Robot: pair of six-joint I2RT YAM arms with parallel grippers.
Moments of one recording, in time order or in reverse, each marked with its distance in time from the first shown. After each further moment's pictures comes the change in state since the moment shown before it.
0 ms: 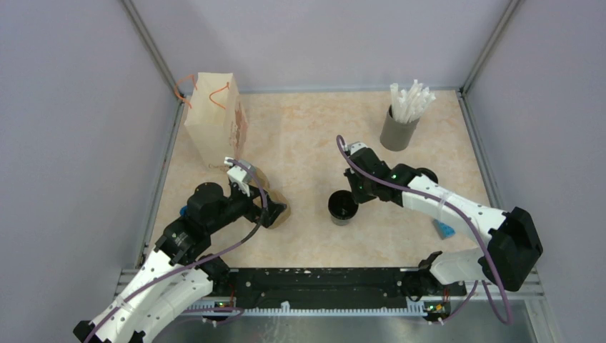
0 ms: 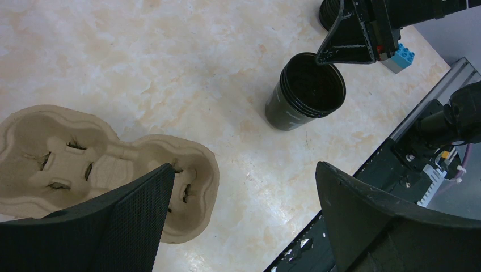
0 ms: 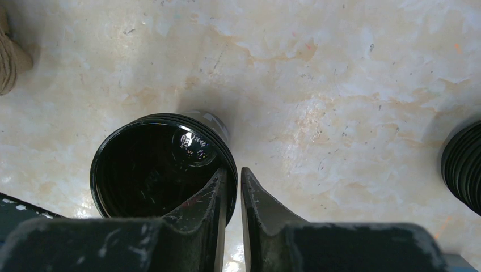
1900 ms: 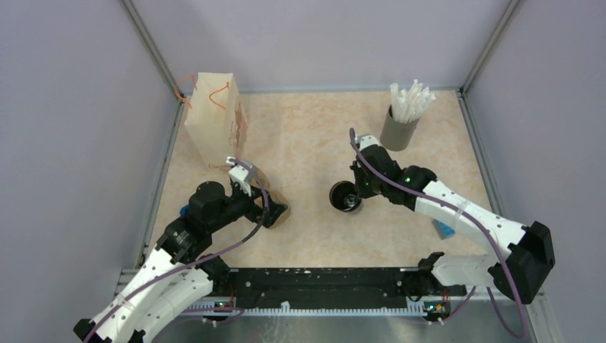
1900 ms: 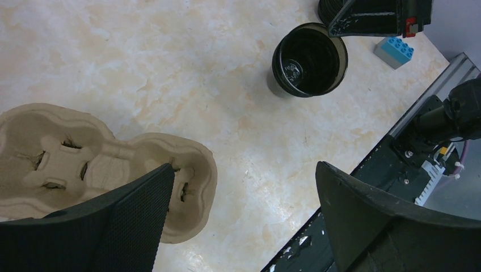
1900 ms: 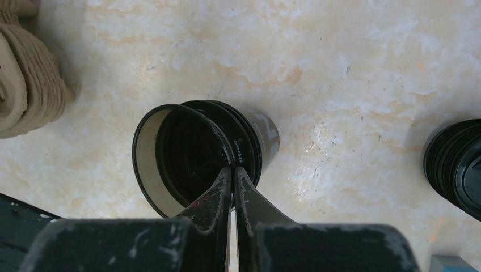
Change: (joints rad) left arm 0.000 0.015 0.000 0.000 0.012 0.000; right arm 0.000 -0.100 0.010 0.006 0.049 0.032
